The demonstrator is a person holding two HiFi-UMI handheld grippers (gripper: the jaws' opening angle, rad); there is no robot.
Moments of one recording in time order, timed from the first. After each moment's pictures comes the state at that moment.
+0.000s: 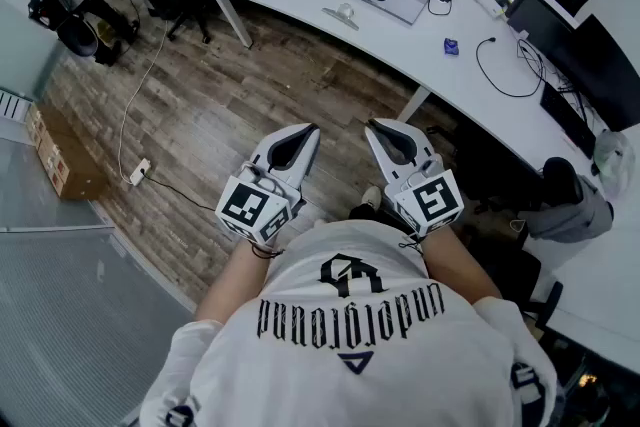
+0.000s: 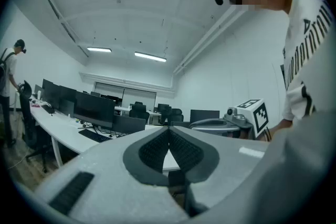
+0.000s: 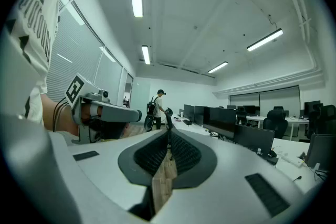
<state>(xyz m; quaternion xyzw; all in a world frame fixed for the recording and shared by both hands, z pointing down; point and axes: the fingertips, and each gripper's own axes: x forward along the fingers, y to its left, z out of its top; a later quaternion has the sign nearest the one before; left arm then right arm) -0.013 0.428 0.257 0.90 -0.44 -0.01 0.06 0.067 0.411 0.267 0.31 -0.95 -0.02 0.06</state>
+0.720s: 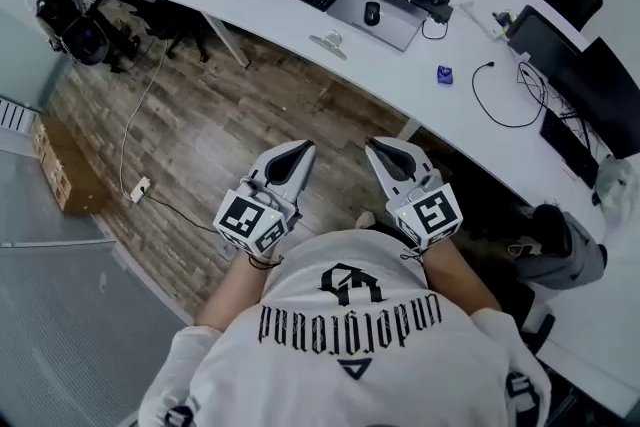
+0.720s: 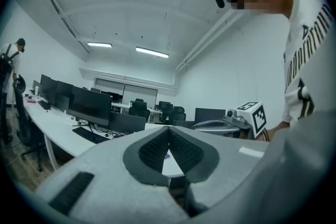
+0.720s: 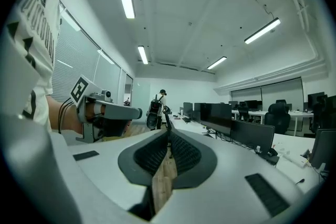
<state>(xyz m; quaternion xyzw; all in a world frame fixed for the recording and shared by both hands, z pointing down) 0.039 0.317 0.270 0.90 -0.44 -0.01 0.07 0.129 0.301 0.286 0.29 -0.95 0.00 0.06</state>
